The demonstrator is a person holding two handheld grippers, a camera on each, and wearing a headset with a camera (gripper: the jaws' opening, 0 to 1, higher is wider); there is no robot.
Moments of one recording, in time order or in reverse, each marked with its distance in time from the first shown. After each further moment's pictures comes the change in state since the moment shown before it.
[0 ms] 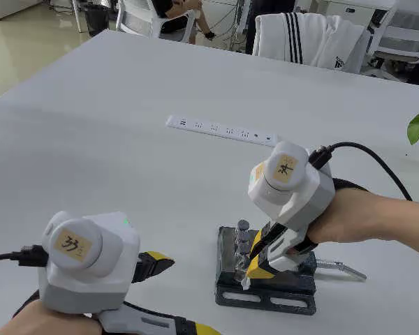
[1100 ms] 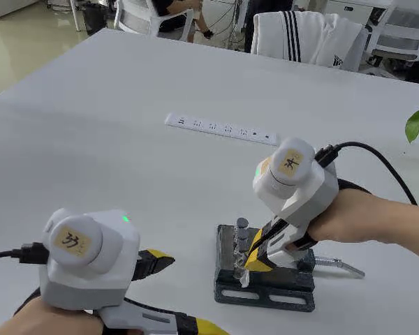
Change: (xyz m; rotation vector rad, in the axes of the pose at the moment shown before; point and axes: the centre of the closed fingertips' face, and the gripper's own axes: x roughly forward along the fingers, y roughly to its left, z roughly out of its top) left arm 0.001 0.003 0.002 -0.018 -0.013 0.004; right arm 0.000 -0.004 0.002 0.057 -0.049 -0.013
